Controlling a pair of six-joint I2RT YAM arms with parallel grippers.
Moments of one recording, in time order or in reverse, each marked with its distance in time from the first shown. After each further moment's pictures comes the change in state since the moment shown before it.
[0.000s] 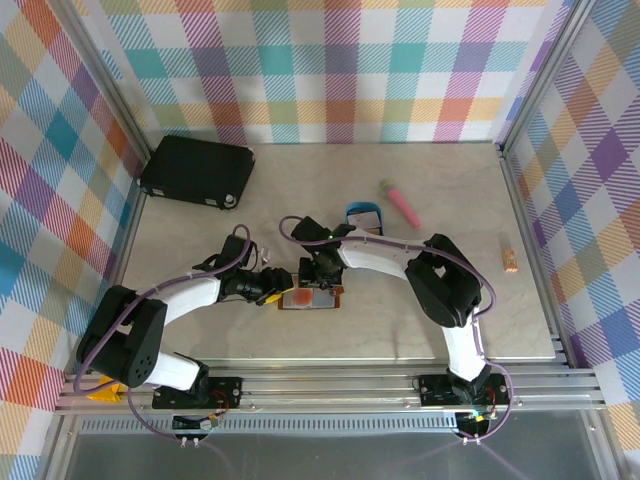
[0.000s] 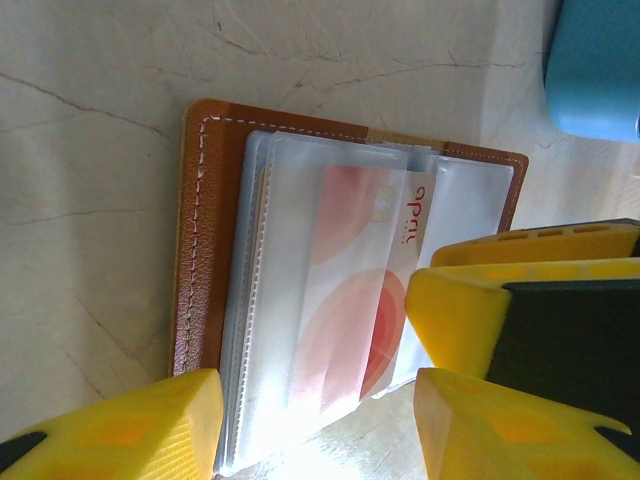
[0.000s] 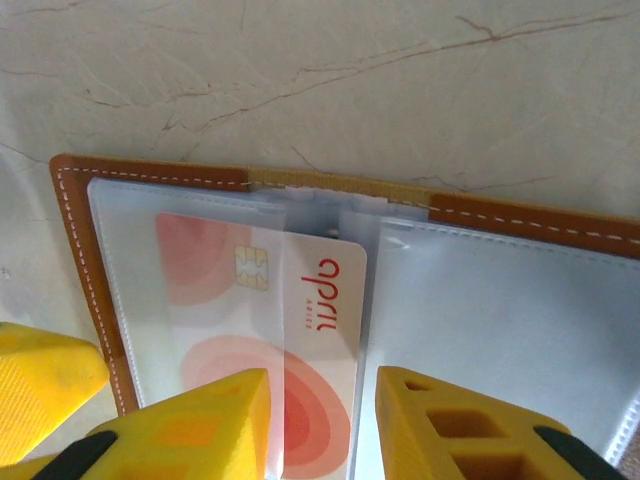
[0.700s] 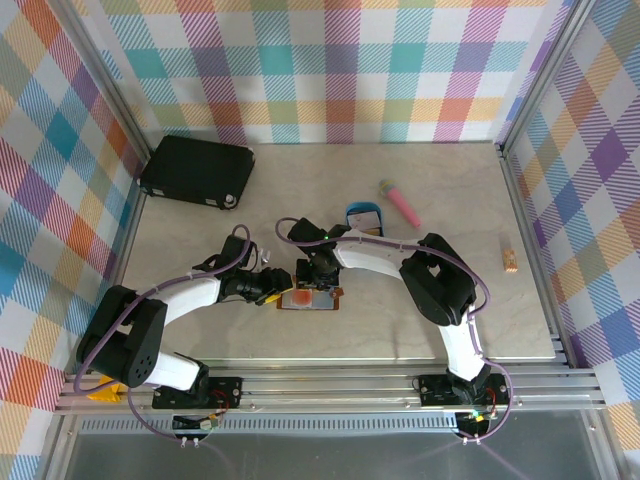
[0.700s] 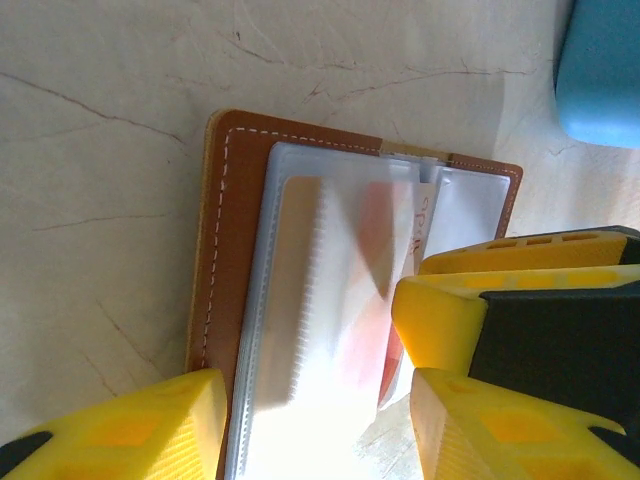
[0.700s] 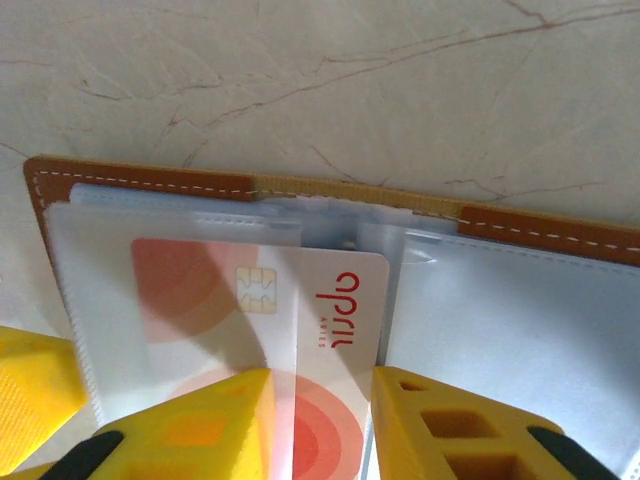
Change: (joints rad) left arm 0.000 0.001 -0.003 0.002 -0.018 0.000; right arm 0.010 0.027 0.027 -0.011 -0.005 0.000
